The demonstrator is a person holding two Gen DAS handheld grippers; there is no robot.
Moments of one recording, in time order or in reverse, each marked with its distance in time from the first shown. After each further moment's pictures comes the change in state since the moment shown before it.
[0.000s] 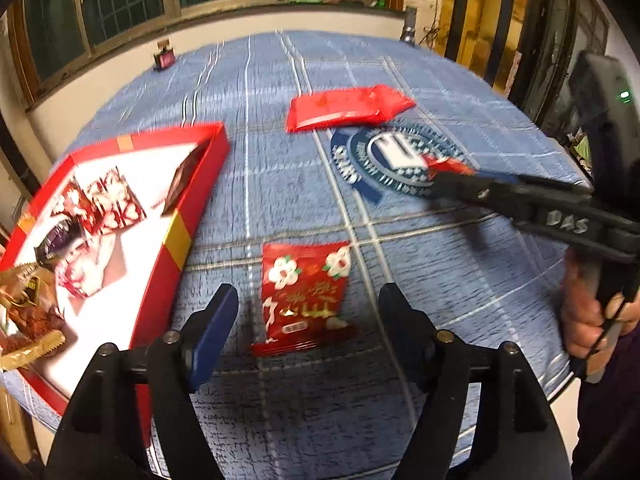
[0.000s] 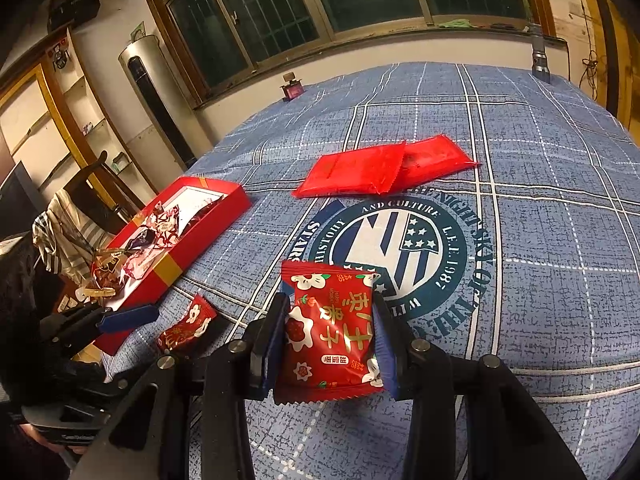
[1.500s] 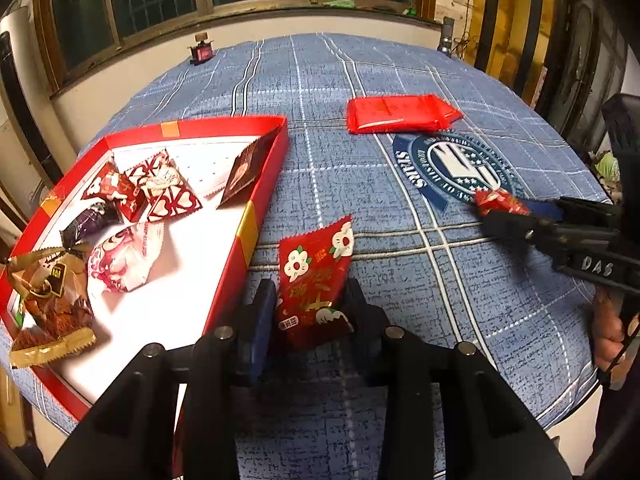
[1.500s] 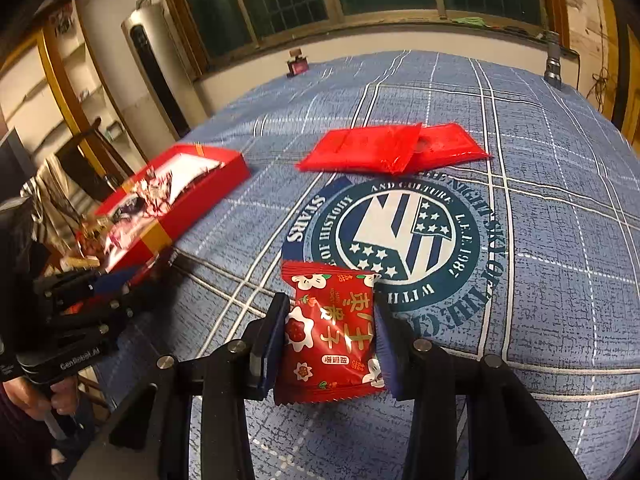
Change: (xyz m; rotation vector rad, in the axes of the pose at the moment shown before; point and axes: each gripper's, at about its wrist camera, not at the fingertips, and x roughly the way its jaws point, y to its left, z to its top) left arm -0.001 0.036 -0.005 -0.055 -0.041 0.071; right arm 0.016 0.016 -0.006 -0.096 0.087 -0.069
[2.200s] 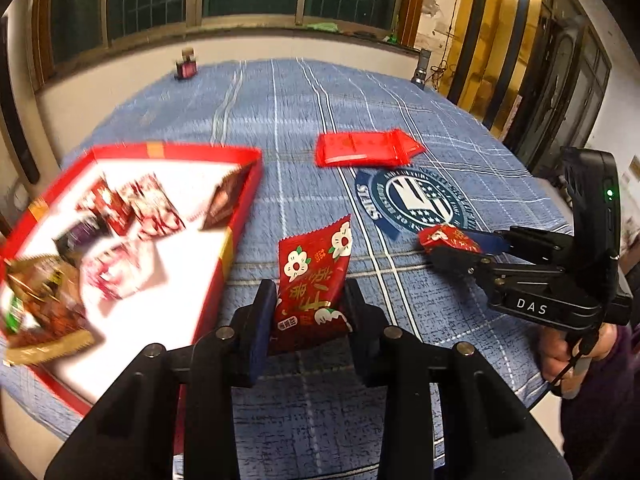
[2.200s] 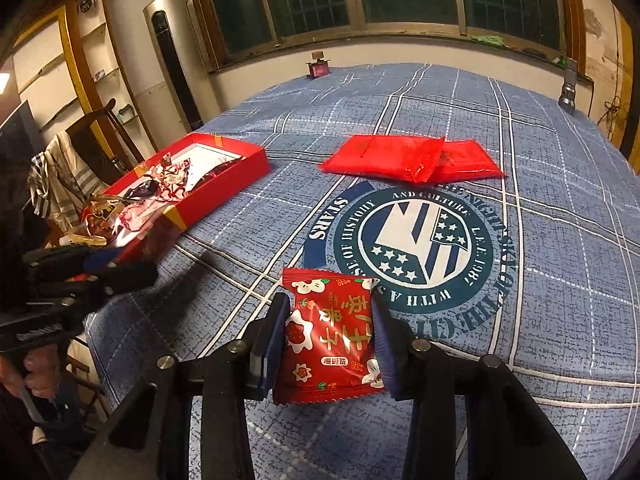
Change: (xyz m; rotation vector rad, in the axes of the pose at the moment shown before) left arm -0.035 0.001 0.008 -0.028 -0.081 -0.102; right arm -0.008 0.014 -0.004 -0.071 -0.034 0.003
